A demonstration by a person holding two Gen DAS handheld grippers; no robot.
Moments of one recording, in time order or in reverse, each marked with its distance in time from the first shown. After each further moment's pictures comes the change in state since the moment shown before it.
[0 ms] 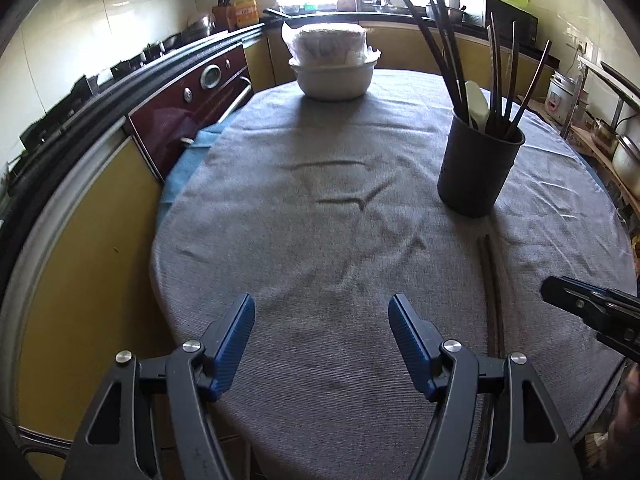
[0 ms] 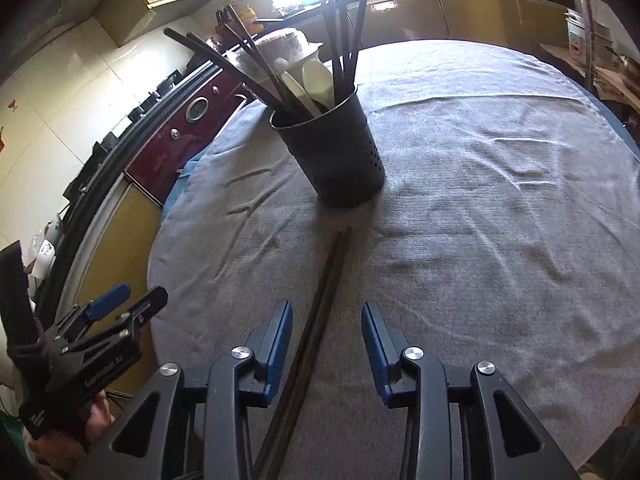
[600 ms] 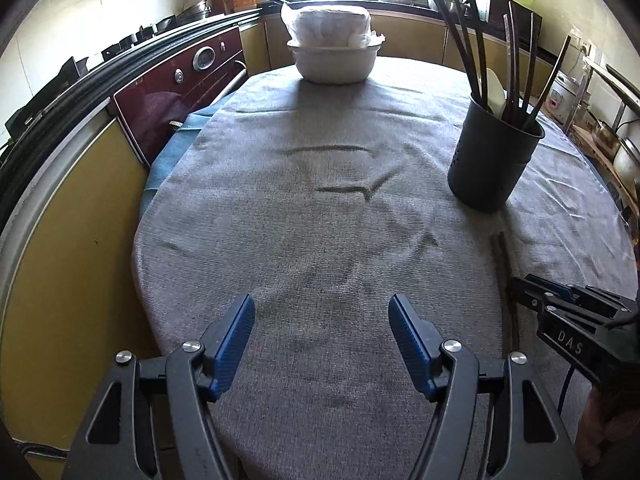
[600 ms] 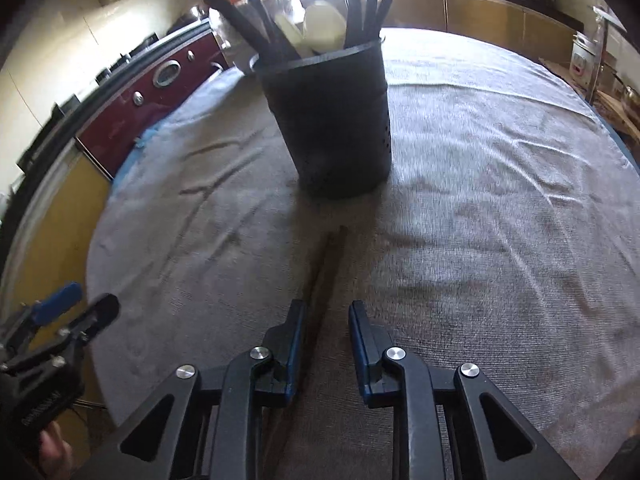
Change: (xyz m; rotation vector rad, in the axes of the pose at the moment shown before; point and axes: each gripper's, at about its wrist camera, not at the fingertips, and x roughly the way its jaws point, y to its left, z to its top) left arm 0.027 0.009 0.003 -0.017 0.039 -0.033; right arm 0.065 0.015 0.006 -0.087 0.049 -0.183
